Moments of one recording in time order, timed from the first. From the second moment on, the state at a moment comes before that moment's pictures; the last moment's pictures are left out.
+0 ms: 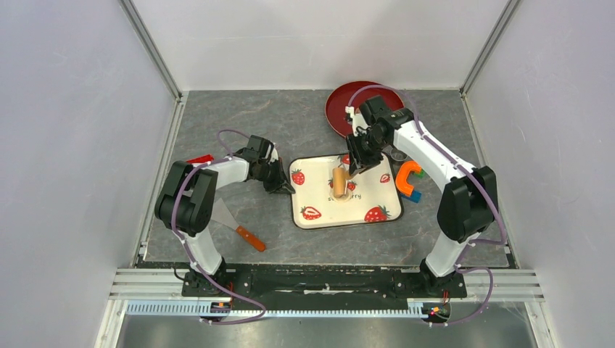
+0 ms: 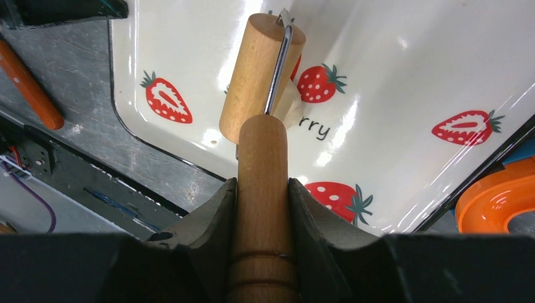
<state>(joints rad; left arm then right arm) -0.34 1.79 0.95 -0.26 0.47 -0.58 0.42 1.74 1.51 -0.98 -0.30 0.11</state>
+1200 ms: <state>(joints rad) -0.35 1.79 0.97 -0.28 0.44 -0.58 0.44 1.78 1.49 -1.00 -0.30 0.13</state>
